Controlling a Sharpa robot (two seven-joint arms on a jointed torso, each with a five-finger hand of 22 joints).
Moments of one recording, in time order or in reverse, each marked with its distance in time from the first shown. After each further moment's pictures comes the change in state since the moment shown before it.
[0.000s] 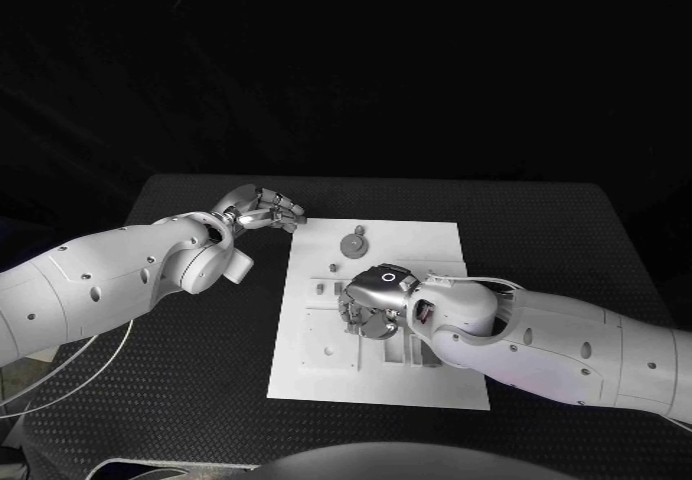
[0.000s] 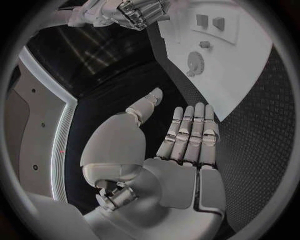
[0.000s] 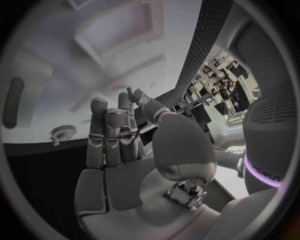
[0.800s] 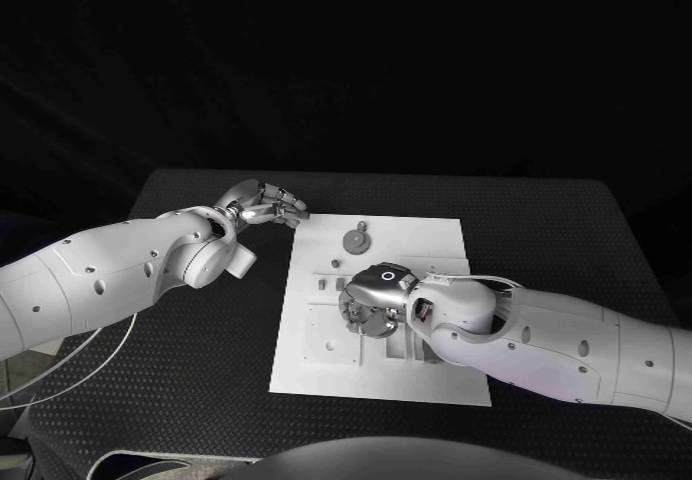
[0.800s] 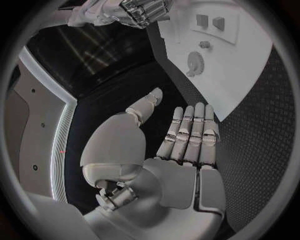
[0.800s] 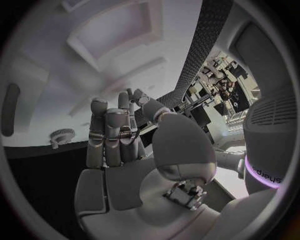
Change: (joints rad) left arm 0.000 0.001 0.000 -0.001 0.000 0.000 -0.002; left_hand 0.000 0.000 0.000 0.000 0.000 0.000 0.000 0.000 0.000 0.000 0.000 0.000 -0.003 0.000 0.000 0.000 0.002 0.000 0.000 0.000 0.000 -0.003; right arm -0.001 0.011 -0.008 -0.012 0.000 0.007 0.001; right_hand -0.002 -0.002 0.000 0.000 0.000 0.001 -0.001 0.001 0.003 0.000 0.000 0.000 0.002 0.000 0.000 0.004 -0.001 0.000 0.000 0.001 0.000 0.000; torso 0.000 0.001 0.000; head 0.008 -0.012
